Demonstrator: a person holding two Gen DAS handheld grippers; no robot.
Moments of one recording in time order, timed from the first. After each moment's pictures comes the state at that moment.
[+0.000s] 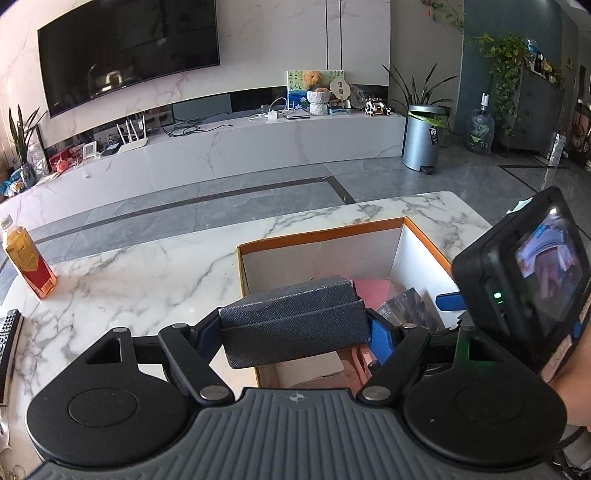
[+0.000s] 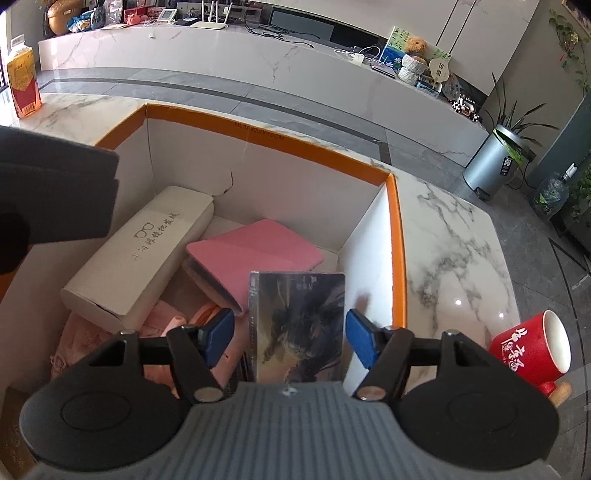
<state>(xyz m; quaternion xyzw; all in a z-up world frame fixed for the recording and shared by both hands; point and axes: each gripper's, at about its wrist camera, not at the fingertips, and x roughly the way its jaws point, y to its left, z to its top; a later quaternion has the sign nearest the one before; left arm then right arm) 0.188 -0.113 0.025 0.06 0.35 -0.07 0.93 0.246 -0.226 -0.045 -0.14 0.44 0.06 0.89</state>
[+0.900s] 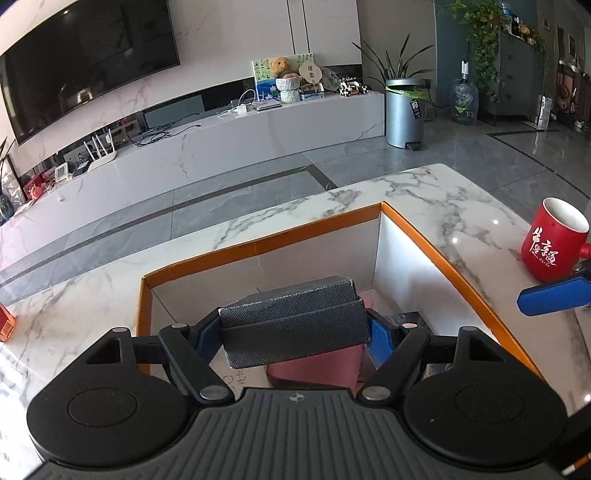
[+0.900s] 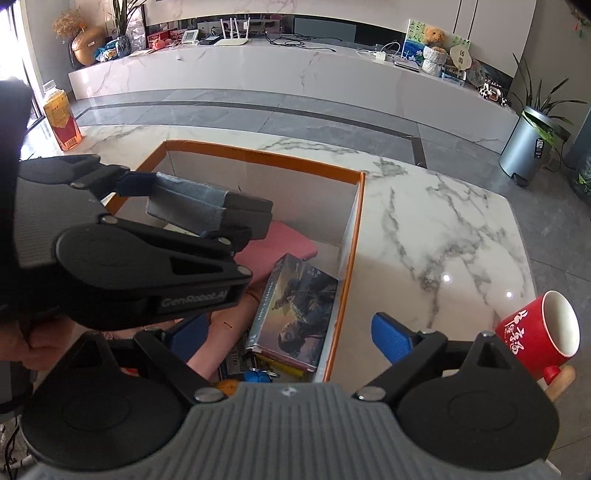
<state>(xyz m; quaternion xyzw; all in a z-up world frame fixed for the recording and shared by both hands) 0.254 -0.177 -0.033 0.11 0.36 -0.10 0.92 0.227 -0.280 -0.007 -0.09 0.45 0.12 0.88</state>
